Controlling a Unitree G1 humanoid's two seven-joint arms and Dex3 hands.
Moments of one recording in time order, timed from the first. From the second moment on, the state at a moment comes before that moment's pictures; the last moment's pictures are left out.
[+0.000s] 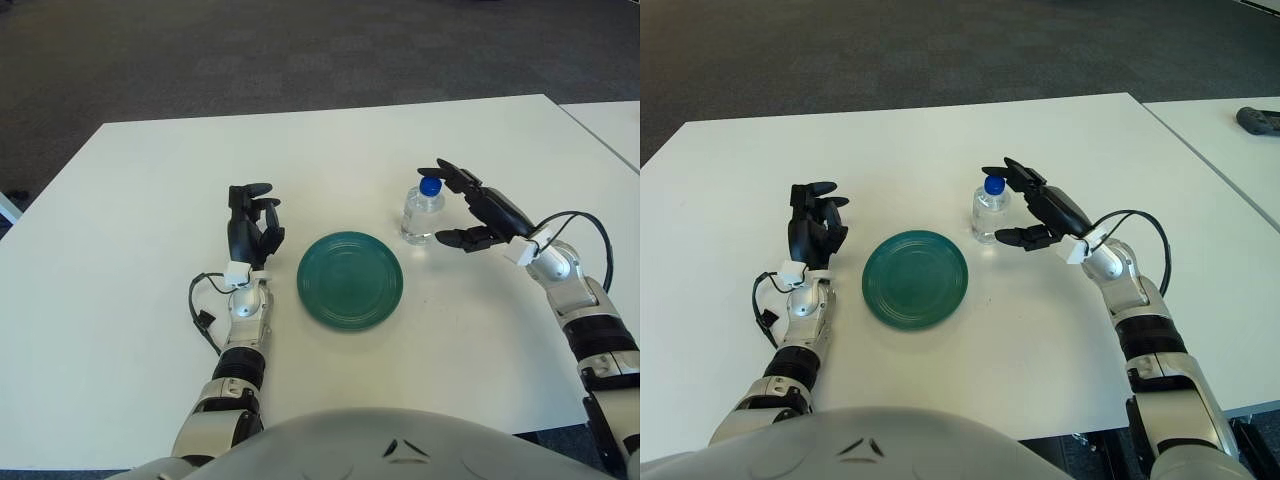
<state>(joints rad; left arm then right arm) -0.17 -0.11 0.12 0.67 -0.01 -0.88 0.13 -0.24 -0.57 0.09 0.40 -0.25 -0.79 0.23</state>
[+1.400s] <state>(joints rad) -0.18 -0.12 0.13 0.69 -0.01 -0.88 0.12 -0.06 -0.60 0.03 0.17 -0.08 -0.70 0.40</state>
